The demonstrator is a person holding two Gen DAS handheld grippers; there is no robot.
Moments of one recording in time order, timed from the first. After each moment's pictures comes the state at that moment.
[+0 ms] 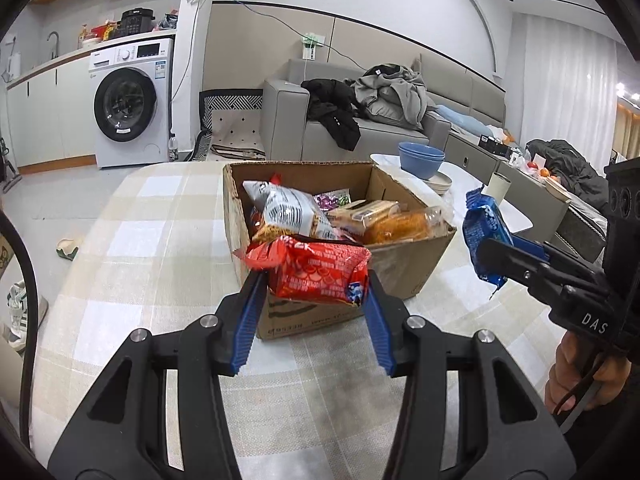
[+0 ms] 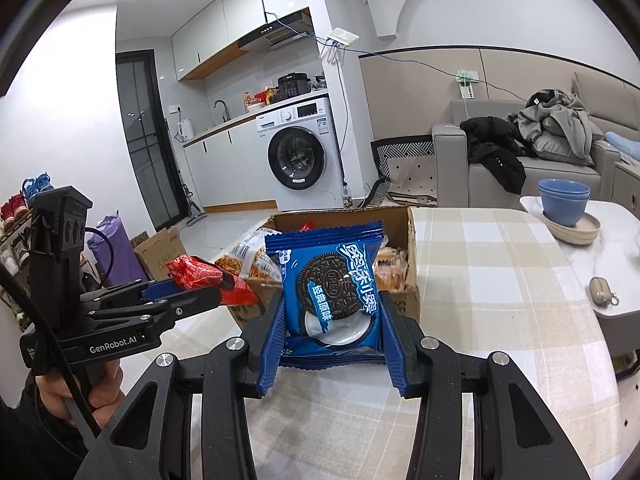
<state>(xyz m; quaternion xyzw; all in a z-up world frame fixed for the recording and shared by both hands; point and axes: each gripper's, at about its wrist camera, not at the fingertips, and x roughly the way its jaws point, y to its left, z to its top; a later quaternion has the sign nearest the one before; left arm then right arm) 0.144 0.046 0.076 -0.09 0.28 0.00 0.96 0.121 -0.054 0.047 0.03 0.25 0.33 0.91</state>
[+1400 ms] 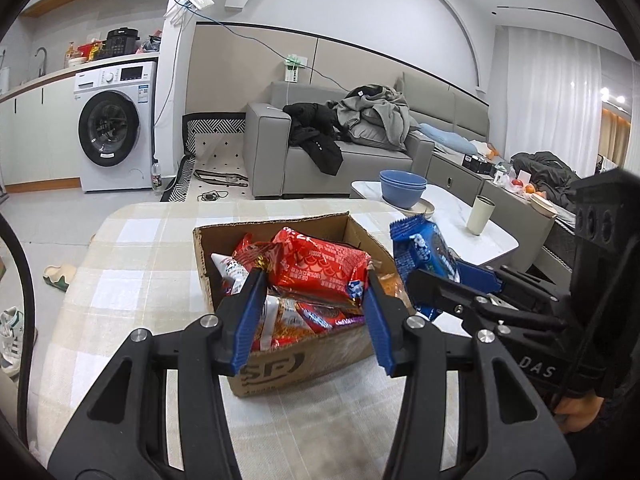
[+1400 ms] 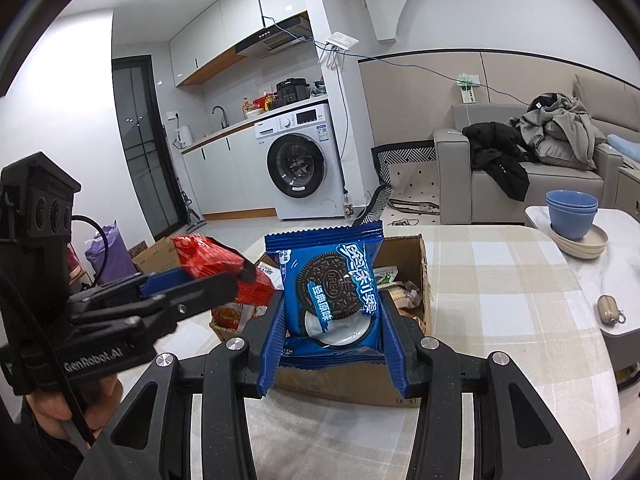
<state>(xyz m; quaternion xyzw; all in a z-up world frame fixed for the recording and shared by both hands) 0.159 0.022 0.141 -0.08 0.25 -0.02 0.96 0.151 -0.028 0.073 0.03 0.24 0.33 0.91</state>
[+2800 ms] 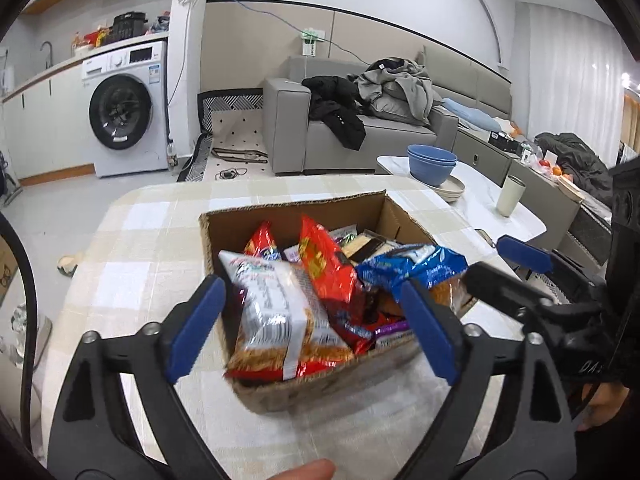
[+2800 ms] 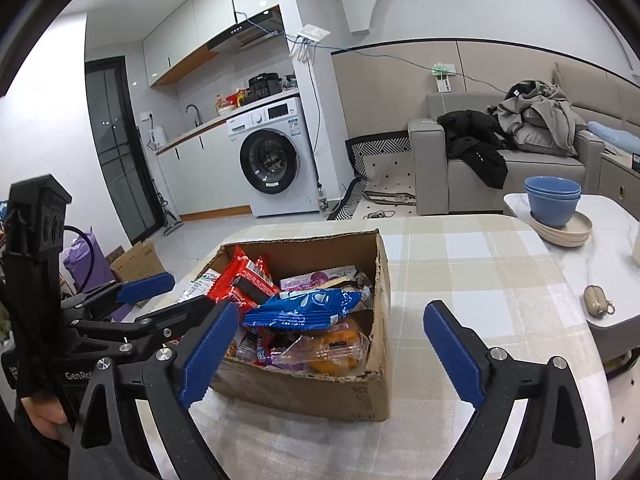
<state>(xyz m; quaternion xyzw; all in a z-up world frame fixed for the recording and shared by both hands) 0.249 0.040 0.099 -0.08 0.30 0.01 0.95 0.186 -0.041 0.066 0.04 0.26 0.29 0.92</state>
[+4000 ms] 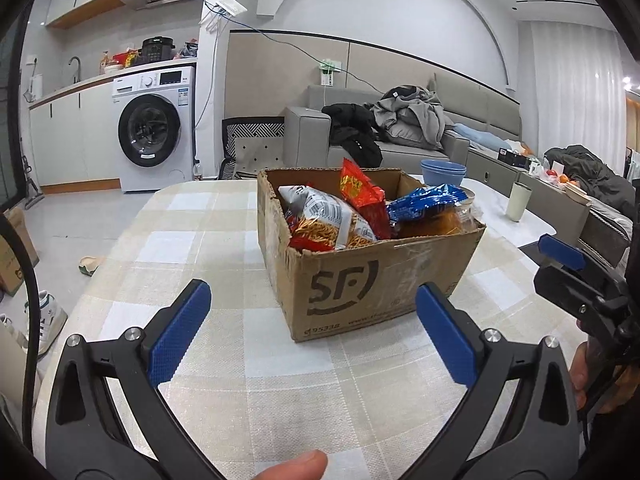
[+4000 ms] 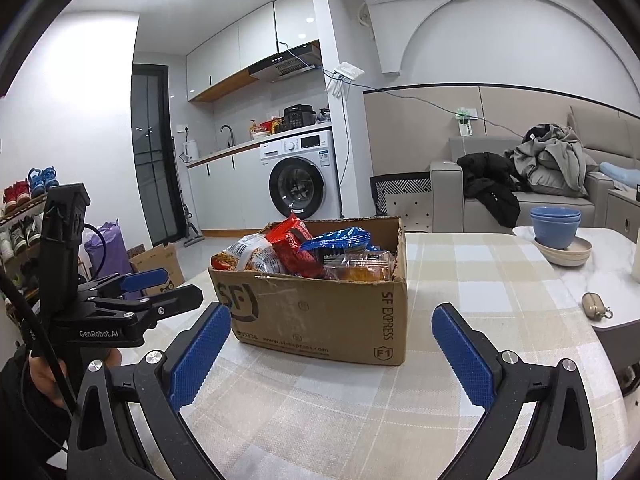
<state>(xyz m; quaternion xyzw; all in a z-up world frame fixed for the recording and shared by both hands) 0.120 0.047 0.051 -0.06 0.24 0.05 0.97 0.094 -0.068 0.027 0.02 0.17 0.33 0.93</state>
